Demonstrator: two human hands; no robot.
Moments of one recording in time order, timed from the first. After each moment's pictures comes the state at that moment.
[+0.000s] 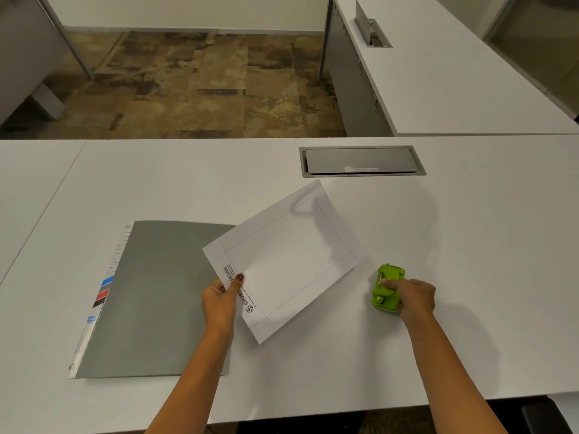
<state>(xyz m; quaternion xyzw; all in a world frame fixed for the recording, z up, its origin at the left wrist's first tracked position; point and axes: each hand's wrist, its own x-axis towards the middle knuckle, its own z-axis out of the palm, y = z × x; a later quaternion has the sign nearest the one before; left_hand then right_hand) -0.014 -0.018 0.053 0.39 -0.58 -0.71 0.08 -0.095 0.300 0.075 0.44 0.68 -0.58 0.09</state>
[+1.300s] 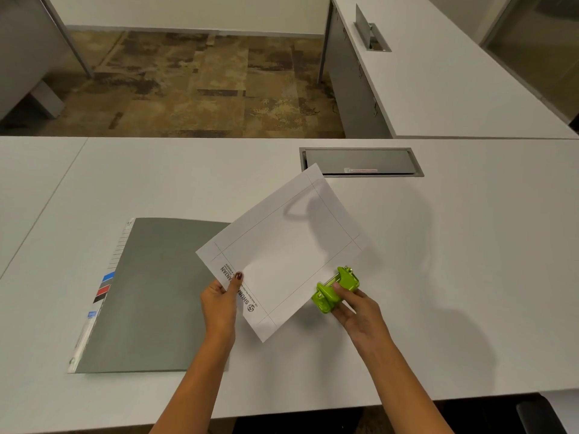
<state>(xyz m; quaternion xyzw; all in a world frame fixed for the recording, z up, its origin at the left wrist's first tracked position) -0.001 -0.008 0.070 0.37 -0.57 -0.72 0.12 -0.031 0.219 0.096 0.27 0.45 -0.83 0.20</state>
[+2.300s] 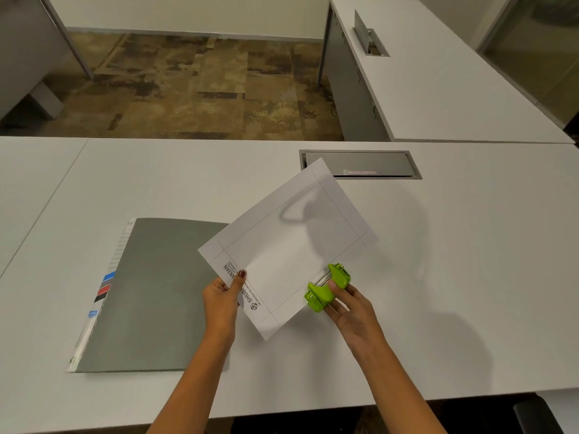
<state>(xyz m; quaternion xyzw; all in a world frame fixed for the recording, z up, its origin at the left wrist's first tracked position) 0.000 -0.010 0.074 0.34 -0.56 -0.75 0.10 -0.026 0.208 0.101 0.23 0.45 -0.84 0.20</state>
